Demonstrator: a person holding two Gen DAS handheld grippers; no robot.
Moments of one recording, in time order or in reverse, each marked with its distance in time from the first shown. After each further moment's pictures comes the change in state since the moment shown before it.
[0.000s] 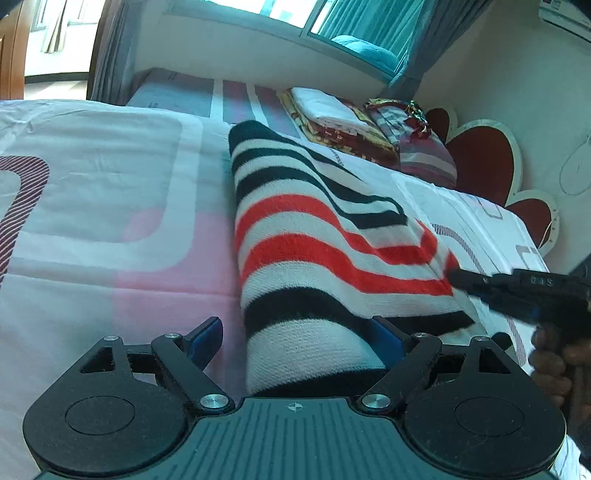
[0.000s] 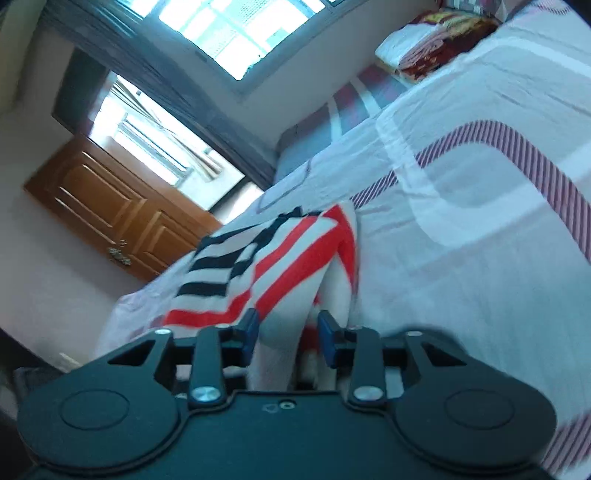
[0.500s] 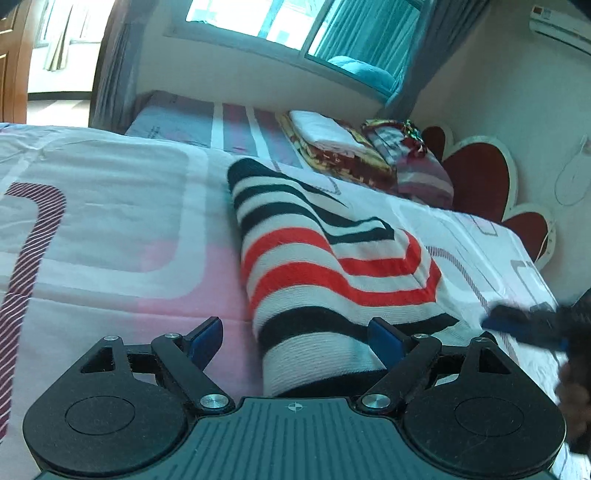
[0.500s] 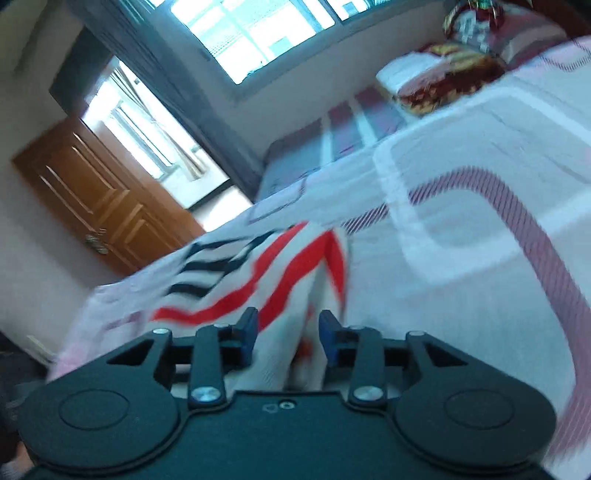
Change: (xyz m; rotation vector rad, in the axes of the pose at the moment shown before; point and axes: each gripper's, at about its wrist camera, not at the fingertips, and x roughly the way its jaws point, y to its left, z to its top) left arm -0.035 0.008 0.002 0.006 -0.075 0.003; right arm -0.058 0.019 -0.025 -0.054 -0.026 -0.010
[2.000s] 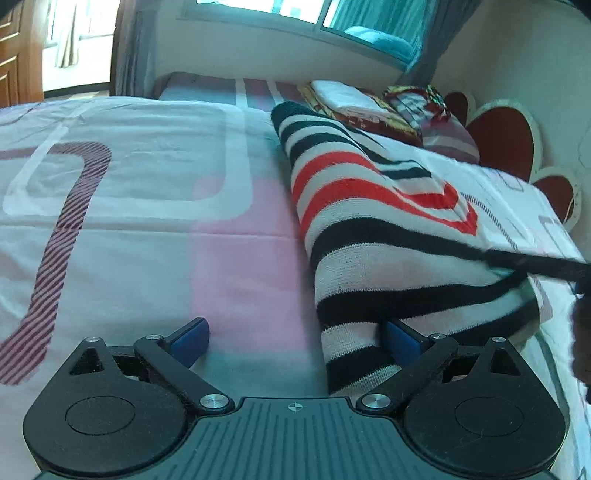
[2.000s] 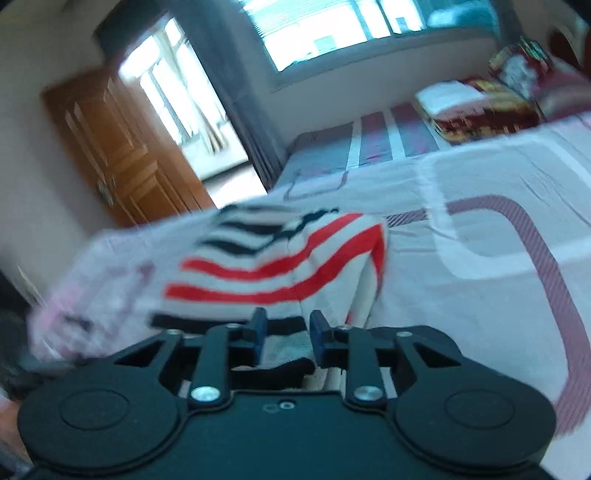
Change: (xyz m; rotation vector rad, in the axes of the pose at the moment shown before) left arm -0.009 0.009 -0.037 0.061 0.104 0.105; right arm 0.032 0.049 -0.022 -0.325 0.040 -0.143
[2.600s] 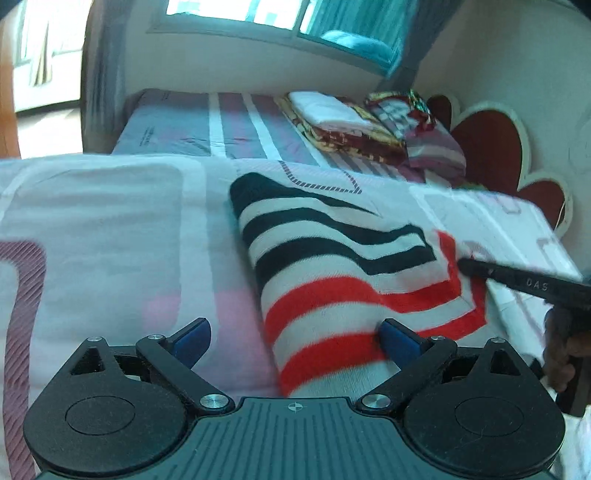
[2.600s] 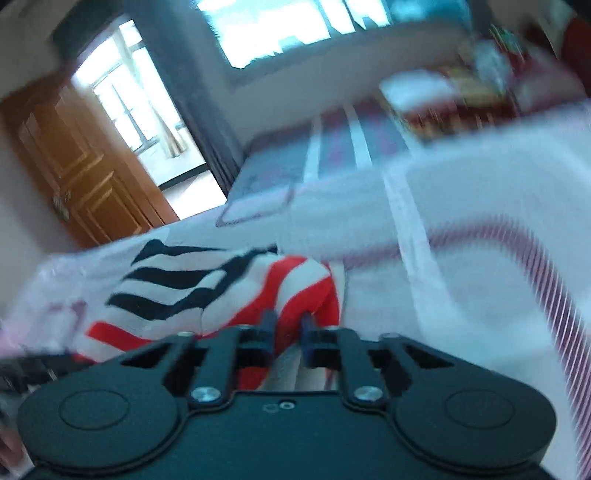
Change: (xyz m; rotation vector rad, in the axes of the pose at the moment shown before) left arm 0.058 -0.010 0.096 0.059 -0.014 -0.051; right arm 0.064 -0.032 0.057 0.010 -0.071 -0.088
